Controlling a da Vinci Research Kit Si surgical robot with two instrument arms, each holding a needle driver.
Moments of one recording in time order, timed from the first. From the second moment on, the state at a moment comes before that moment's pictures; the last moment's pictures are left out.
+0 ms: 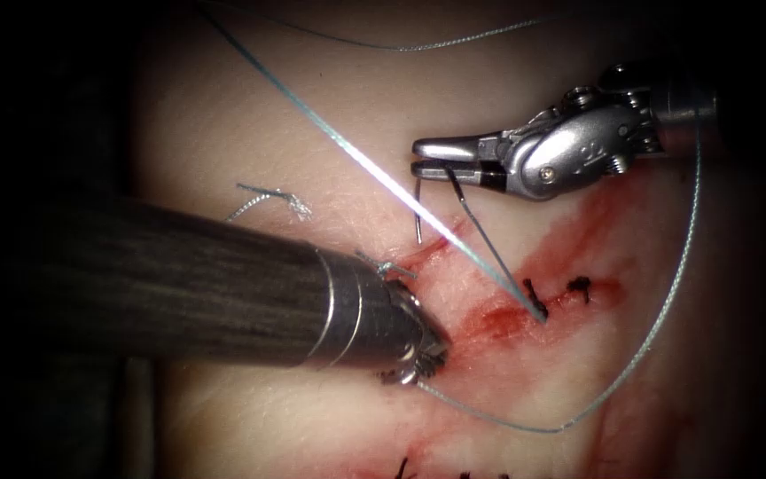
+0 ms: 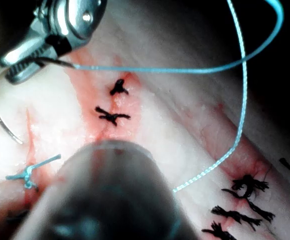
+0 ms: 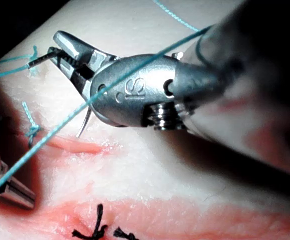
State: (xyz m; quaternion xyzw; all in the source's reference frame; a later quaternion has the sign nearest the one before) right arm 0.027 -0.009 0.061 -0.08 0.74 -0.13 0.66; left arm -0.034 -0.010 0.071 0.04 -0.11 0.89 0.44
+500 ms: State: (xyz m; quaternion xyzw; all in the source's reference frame) right arm 0.028 -0.007 0.061 0.03 0.73 -0.04 0.68; left arm -0.034 -0.010 0.070 0.05 -0.11 0.89 0.44
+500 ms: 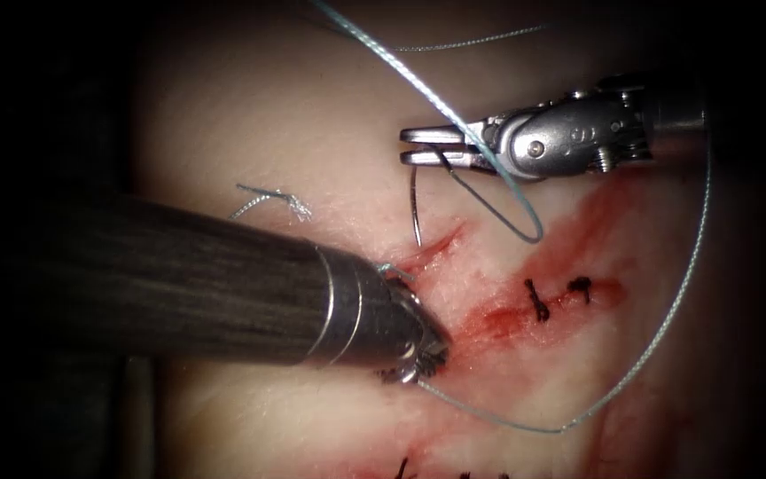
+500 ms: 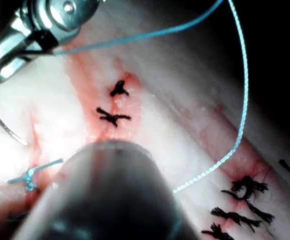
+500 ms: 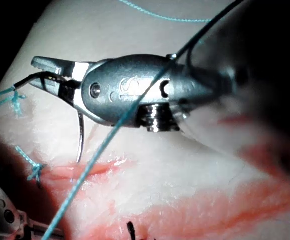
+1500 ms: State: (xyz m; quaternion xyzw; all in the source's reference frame) right arm 0.028 -0.009 0.064 0.35 0.60 0.12 0.70; left arm -0.033 -0.009 0.070 0.04 -0.11 0.89 0.43
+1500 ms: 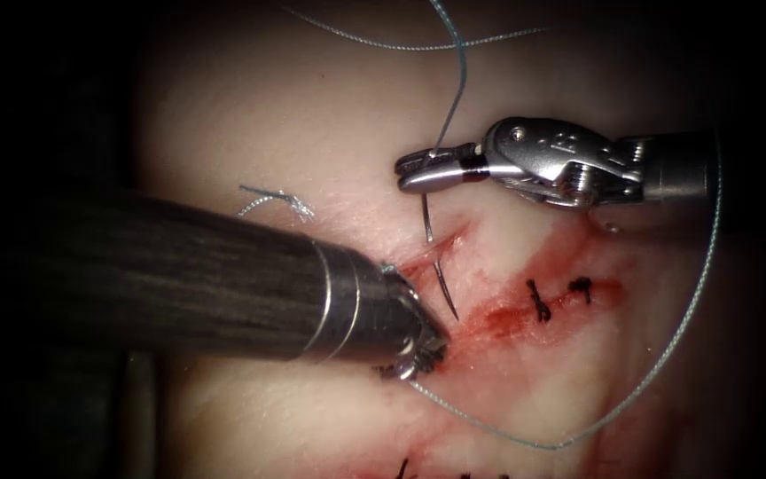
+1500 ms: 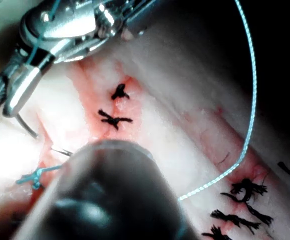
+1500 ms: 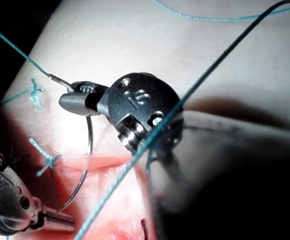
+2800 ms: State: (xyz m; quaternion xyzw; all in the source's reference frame) right arm 0.027 -0.009 0.065 0.38 0.60 0.18 0.68; left arm -0.033 -0.004 0.064 -0.15 -0.09 0.98 0.14
